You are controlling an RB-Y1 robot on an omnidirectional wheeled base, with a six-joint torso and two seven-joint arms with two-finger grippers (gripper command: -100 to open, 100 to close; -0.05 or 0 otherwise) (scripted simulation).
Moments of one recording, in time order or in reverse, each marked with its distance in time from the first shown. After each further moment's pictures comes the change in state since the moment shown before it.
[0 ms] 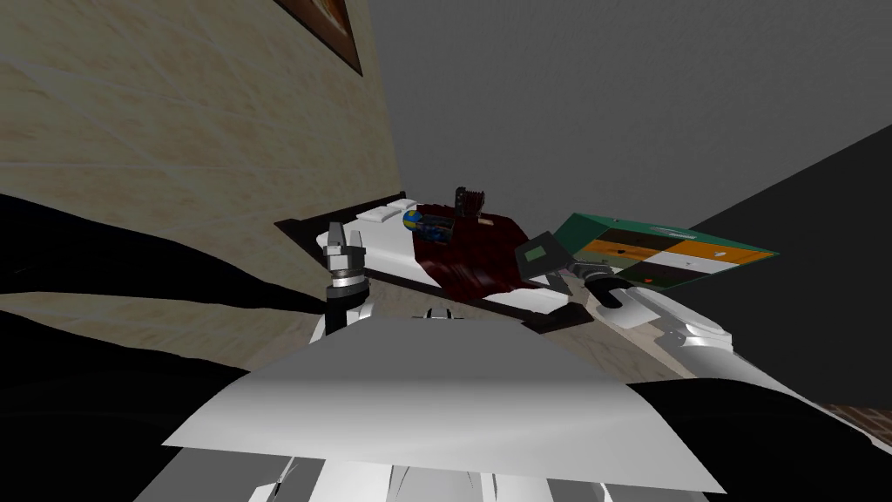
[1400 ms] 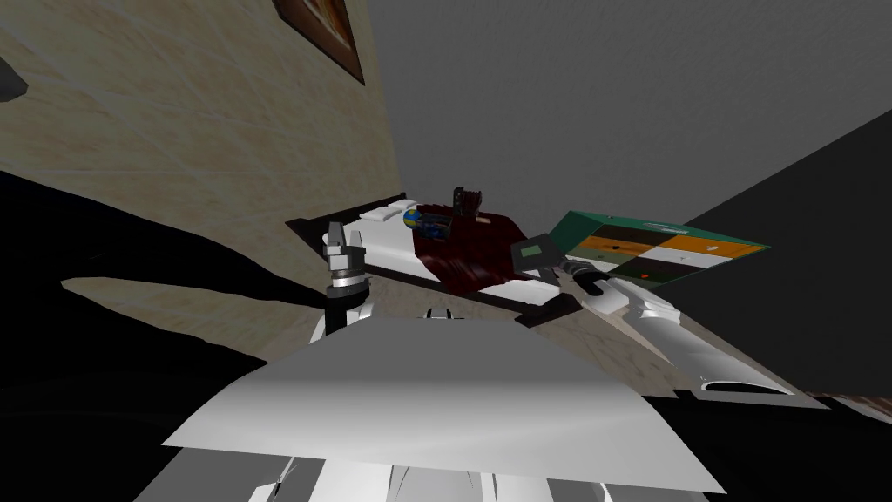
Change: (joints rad) left arm 0.000 0.000 0.000 0.000 0.000 0.000 0.000; right arm -0.323 -0.016 0.250 0.345 -0.060 -0.110 -0.060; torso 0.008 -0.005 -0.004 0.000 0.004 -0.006
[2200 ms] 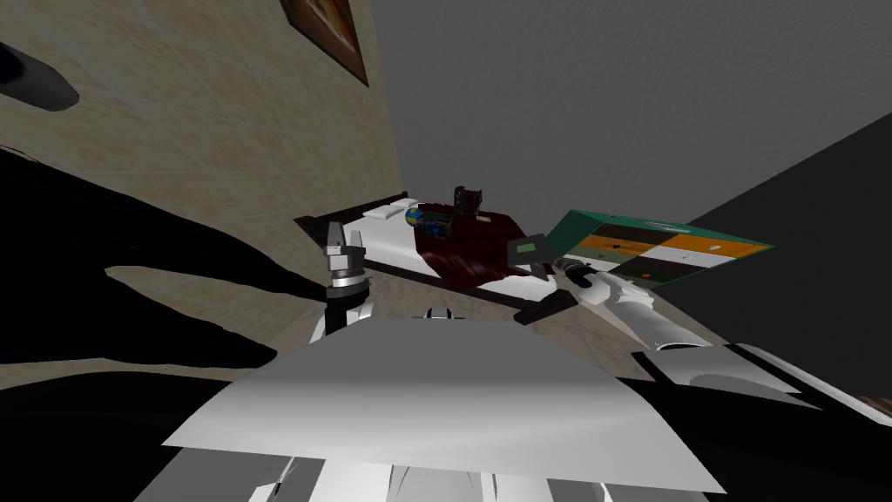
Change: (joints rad) left arm 0.000 0.000 0.000 0.000 0.000 0.000 0.000; right arm -0.257 0.021 0.191 0.273 -0.027 -0.111 -0.036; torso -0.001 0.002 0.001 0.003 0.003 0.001
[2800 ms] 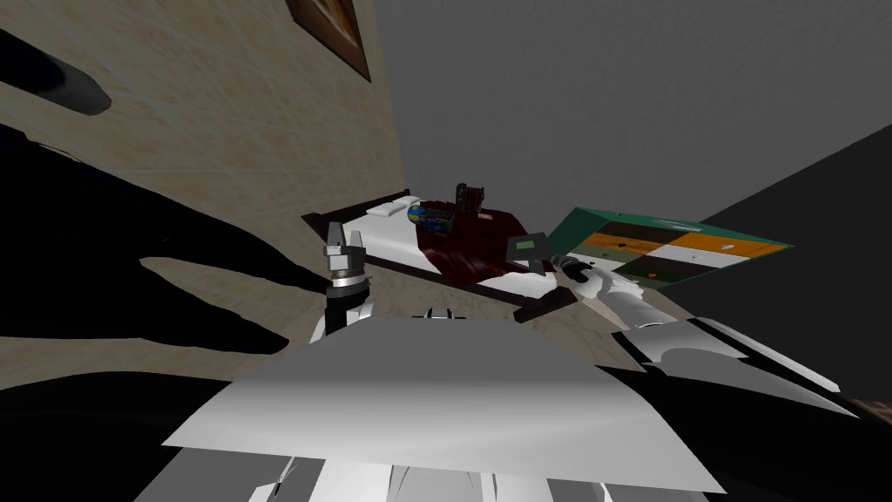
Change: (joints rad) left arm 0.000 0.000 0.000 0.000 0.000 0.000 0.000; right arm -0.182 0.014 0.143 0.203 -0.032 -0.101 -0.035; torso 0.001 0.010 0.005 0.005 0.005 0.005
